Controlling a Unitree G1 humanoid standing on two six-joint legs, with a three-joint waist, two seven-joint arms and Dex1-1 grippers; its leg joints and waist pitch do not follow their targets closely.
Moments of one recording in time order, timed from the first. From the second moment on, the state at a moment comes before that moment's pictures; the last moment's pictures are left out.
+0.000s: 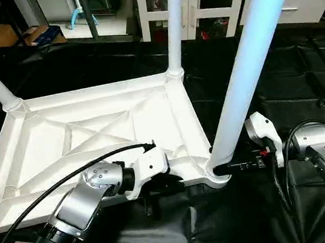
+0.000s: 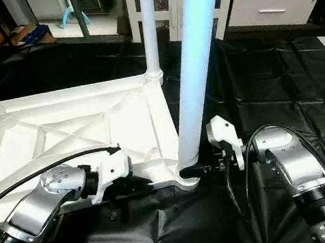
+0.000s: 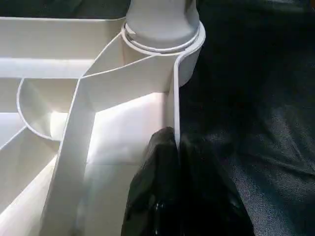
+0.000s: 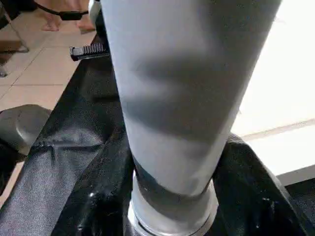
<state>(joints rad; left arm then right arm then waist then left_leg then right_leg) -0.35 0.47 -0.43 0.04 -0.07 0.29 -1.09 -0.38 -0.61 0.16 0.21 0.30 0.16 1.37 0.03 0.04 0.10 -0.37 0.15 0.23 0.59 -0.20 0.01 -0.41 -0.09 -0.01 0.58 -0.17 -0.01</state>
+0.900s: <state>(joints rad) -0.59 0.11 -0.40 0.50 0.12 0.20 -0.60 -0.33 -0.11 0.00 0.20 0.04 0.23 0.19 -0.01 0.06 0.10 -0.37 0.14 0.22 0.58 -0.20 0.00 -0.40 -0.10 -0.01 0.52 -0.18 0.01</state>
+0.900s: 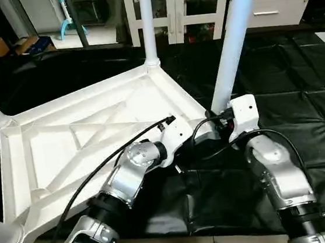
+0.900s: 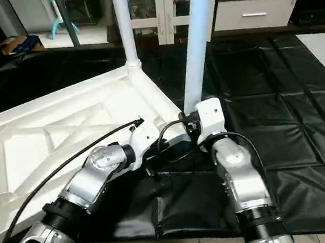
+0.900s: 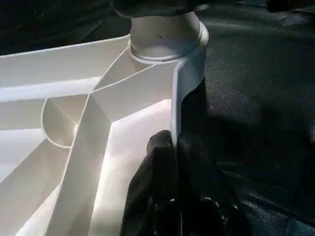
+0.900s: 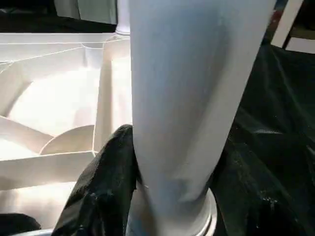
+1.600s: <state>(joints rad) -0.60 0.14 -0.36 0.52 0.14 0.13 -0.58 -0.26 -0.20 0.01 0.10 0.17 0.16 0.46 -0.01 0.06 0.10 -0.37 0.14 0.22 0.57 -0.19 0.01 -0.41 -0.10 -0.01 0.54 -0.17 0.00</state>
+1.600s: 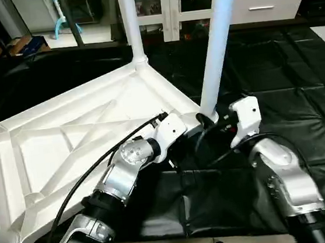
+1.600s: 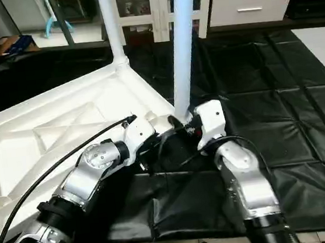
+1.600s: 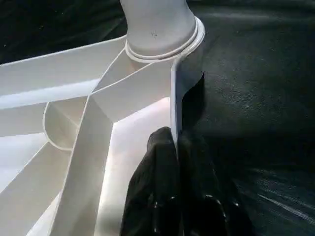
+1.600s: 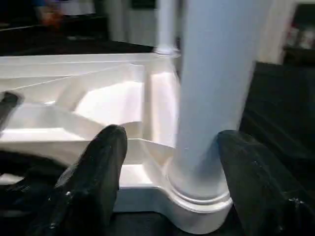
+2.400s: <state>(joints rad) -0.57 0.30 -0.41 0.53 0.08 -0.25 -0.99 -0.24 -0.53 -0.01 0.28 0.02 0.16 0.53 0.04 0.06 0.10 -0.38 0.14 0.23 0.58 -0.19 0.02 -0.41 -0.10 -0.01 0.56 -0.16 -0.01</state>
